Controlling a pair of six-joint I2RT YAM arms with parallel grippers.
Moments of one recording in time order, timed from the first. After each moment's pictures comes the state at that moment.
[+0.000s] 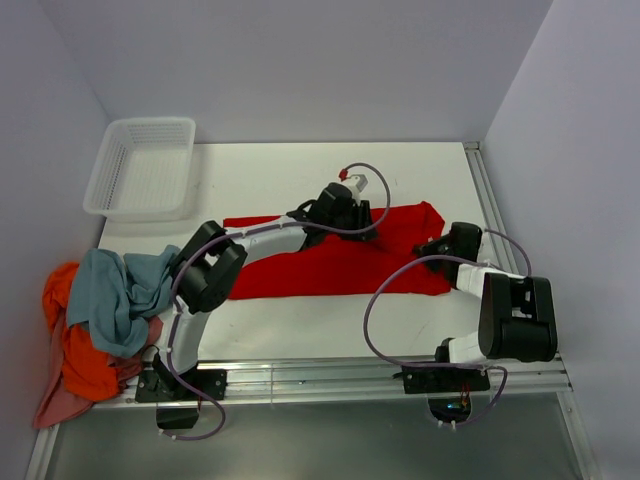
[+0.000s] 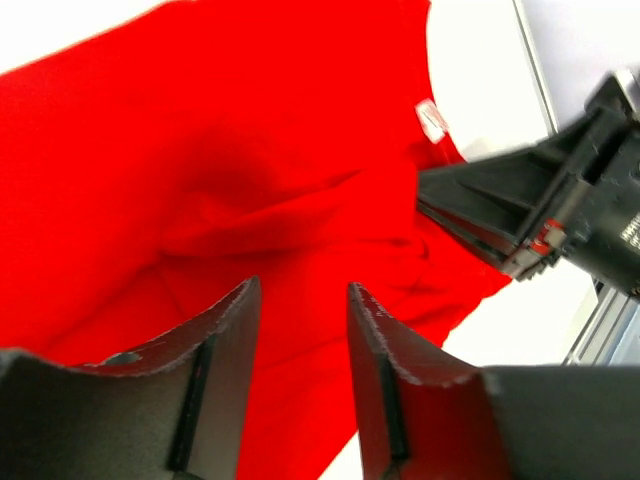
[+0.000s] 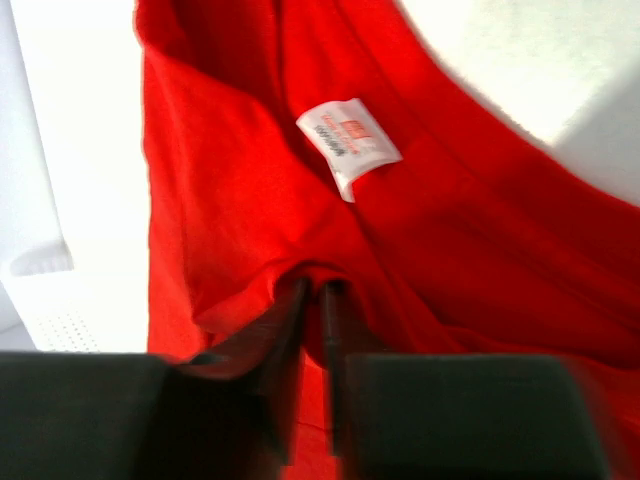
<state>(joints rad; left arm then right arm) -0.82 2.09 1.49 0.07 0.17 -0.61 -0.15 1.41 0.44 0.21 -0.18 1.08</state>
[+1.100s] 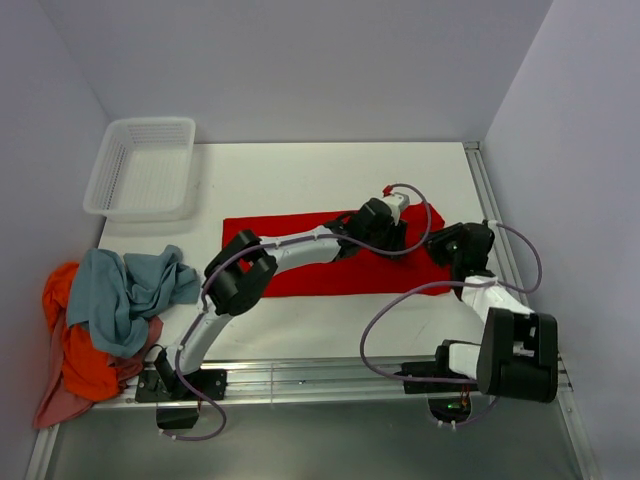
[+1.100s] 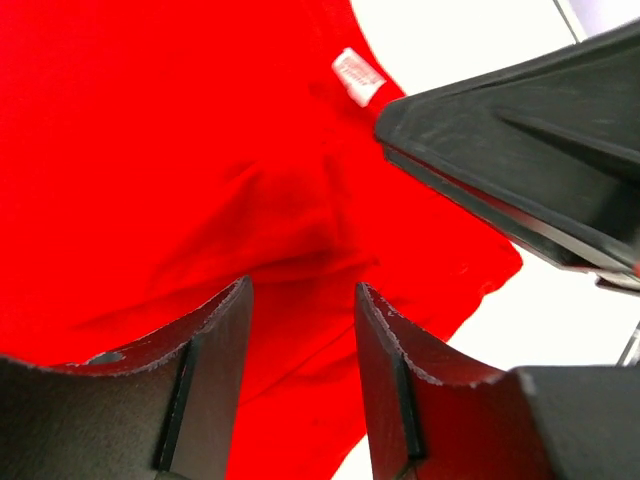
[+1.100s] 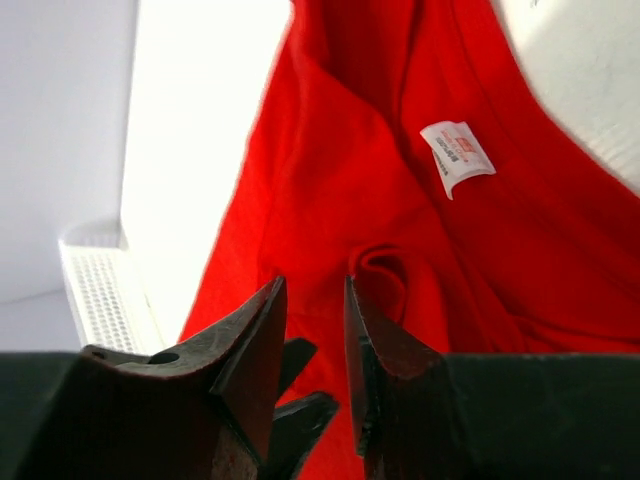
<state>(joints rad) -0.97 2.27 1.73 -0.04 0.12 -0.46 -0.18 1.25 0.41 0.25 -0.23 1.03</state>
